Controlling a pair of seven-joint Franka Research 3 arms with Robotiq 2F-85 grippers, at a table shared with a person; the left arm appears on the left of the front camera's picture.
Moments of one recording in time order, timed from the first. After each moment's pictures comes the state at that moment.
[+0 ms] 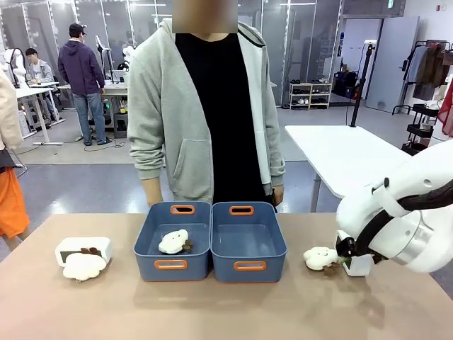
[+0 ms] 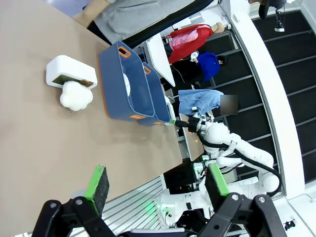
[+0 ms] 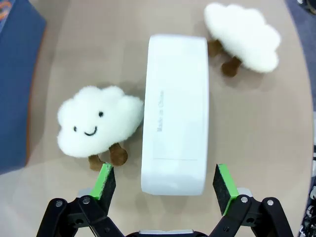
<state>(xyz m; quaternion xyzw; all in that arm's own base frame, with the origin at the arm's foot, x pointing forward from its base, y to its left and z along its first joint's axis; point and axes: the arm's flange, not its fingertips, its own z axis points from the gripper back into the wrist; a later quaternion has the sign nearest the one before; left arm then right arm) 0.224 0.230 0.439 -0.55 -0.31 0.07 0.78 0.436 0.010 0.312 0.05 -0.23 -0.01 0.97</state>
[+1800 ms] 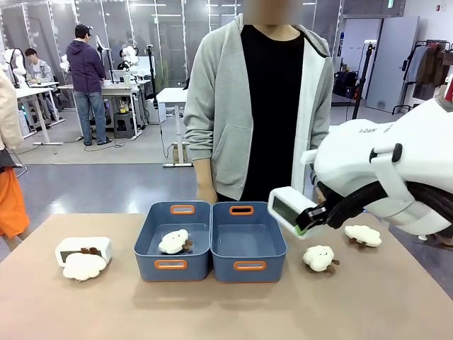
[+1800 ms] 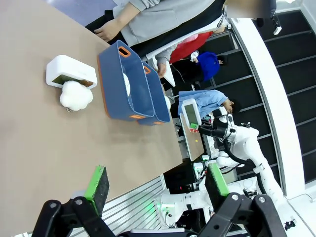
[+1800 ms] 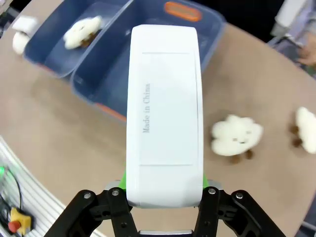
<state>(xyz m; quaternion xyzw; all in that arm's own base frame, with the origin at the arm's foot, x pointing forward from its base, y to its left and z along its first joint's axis) 0.224 0.230 0.439 -0.55 -0.31 0.07 0.78 0.365 0.147 0.454 0.12 -0.27 0.24 0.93</state>
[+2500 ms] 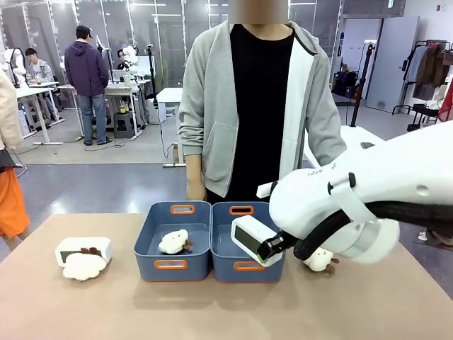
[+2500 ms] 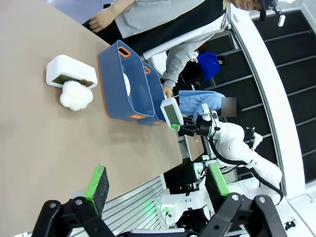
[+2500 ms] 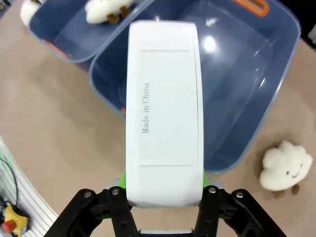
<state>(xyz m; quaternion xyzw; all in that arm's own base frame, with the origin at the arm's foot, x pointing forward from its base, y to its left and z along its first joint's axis) 0.224 0.229 0.439 -0.55 -0.31 0.07 0.78 0.396 0.207 0.388 0.13 -0.24 0.28 0.92</state>
